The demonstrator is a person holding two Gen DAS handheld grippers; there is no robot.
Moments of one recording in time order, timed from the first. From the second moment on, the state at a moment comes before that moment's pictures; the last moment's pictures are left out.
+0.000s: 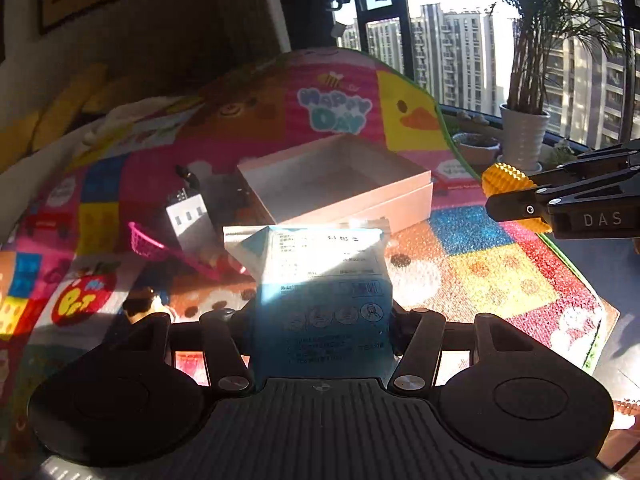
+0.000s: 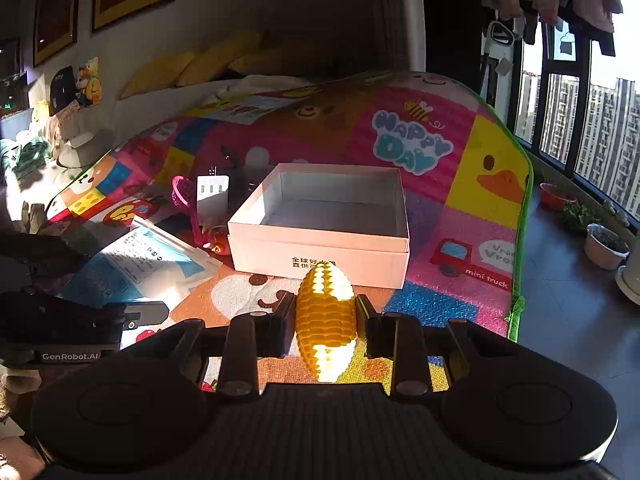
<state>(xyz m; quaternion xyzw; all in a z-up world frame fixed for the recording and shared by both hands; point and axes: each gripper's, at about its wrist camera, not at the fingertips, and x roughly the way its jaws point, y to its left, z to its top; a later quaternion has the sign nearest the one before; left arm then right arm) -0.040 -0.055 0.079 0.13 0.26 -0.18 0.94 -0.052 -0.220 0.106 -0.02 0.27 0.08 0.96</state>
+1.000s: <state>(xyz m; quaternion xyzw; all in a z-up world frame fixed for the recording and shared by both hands) 0.063 0.010 0.064 0.10 0.25 -0.08 0.96 0.149 -0.219 0.126 0.02 0.25 0.04 0.97</state>
